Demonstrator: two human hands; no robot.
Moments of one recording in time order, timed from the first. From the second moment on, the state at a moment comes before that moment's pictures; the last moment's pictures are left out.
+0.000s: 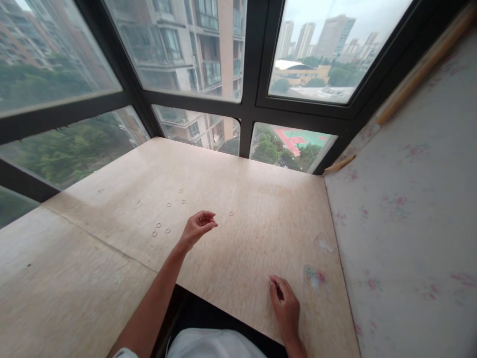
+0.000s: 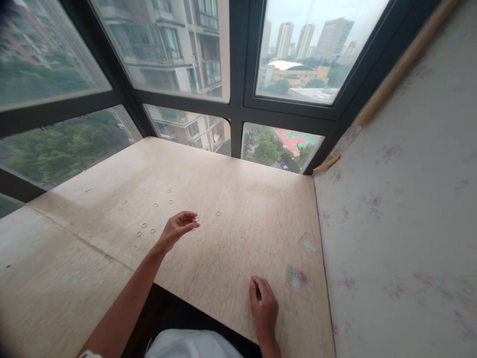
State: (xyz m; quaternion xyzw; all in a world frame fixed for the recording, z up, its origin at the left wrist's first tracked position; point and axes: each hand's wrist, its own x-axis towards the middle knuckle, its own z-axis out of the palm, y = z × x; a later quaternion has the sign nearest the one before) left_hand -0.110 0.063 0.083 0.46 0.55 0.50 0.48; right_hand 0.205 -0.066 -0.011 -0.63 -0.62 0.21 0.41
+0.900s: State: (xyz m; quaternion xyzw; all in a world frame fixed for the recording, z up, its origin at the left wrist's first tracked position) left_hand 0.088 0.016 0.075 0.33 0.45 0.42 0.71; right_hand 0.205 -0.063 0.005 -0.61 -0.60 0.27 0.43
